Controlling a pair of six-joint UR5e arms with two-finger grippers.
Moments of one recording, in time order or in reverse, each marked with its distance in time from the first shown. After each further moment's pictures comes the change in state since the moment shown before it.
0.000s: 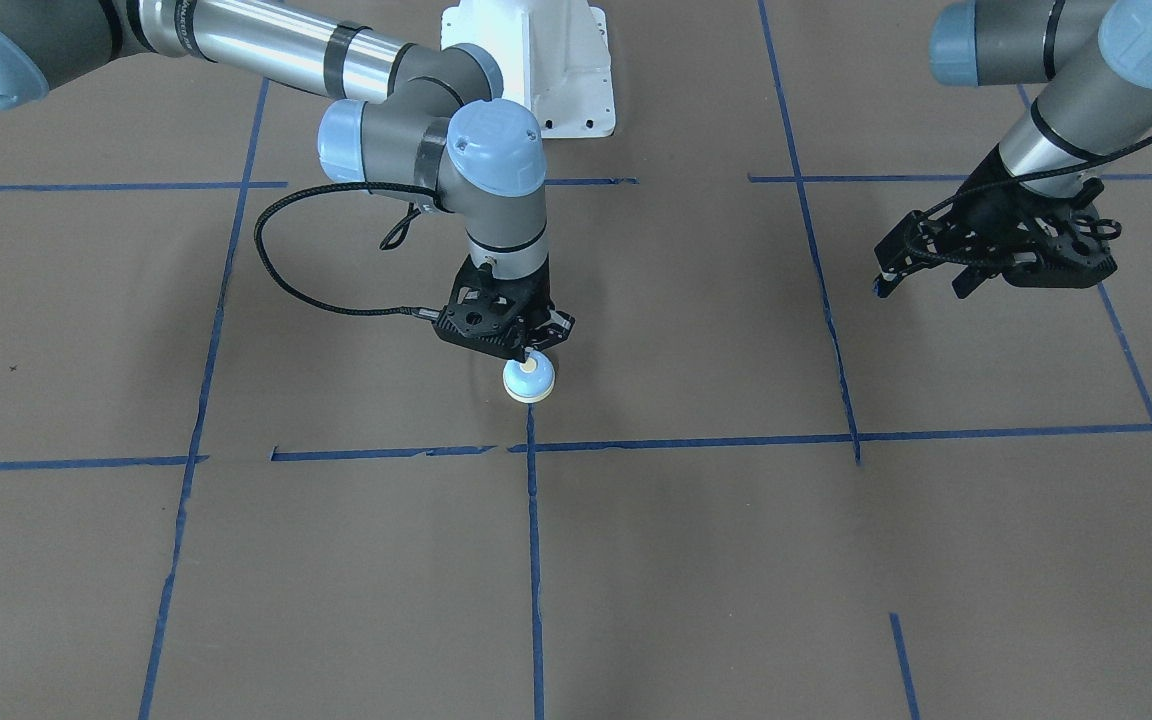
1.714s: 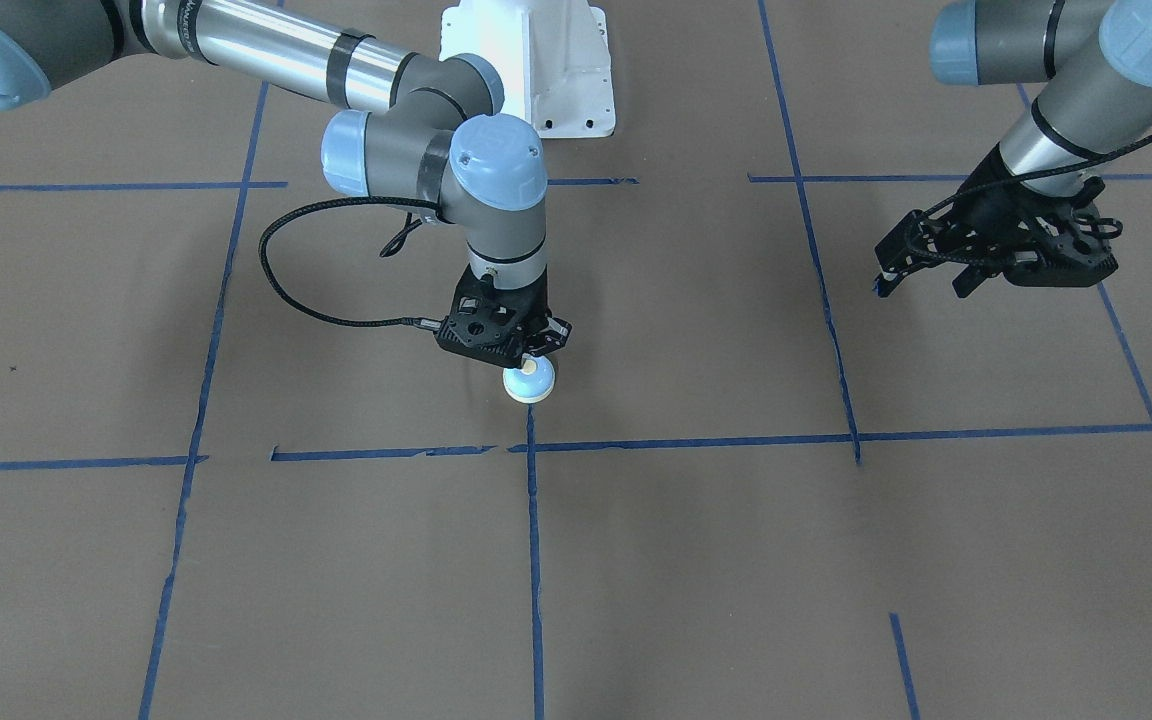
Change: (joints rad) left arm 0.000 0.000 -0.002 0.000 0.001 -0.002; right arm -0.001 0.006 -0.032 0.005 0.001 -0.034
